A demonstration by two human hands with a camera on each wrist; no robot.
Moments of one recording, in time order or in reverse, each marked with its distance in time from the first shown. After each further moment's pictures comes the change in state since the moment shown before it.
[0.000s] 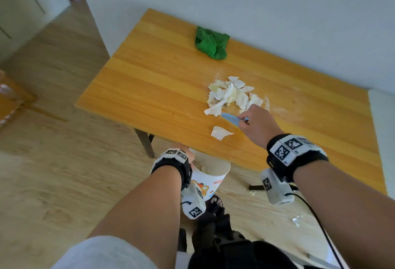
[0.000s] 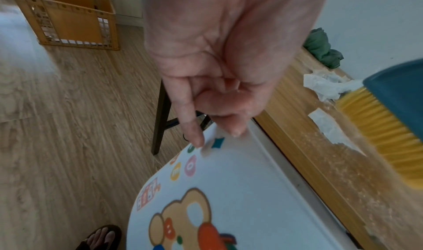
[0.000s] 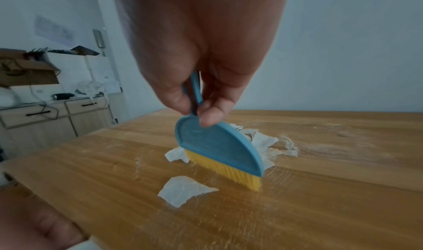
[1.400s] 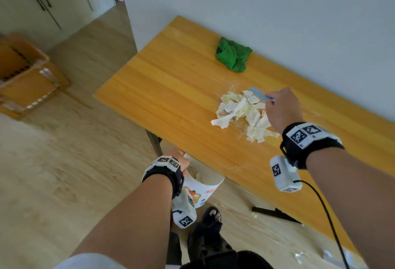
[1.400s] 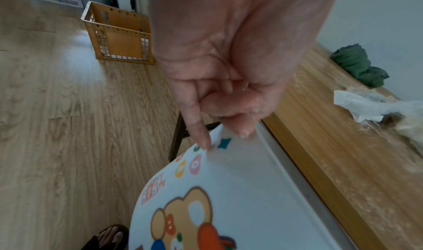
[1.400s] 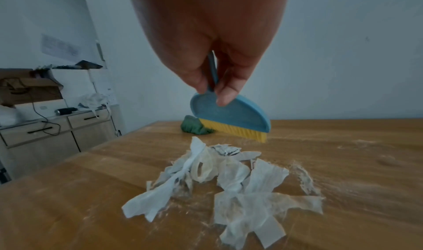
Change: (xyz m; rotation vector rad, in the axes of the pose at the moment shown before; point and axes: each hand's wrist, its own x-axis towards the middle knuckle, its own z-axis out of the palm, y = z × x) left_hand 0.001 -0.004 0.000 -0.155 0.078 -0.105; right_hand 0.084 0.037 -0.042 -0.043 0.245 0.021
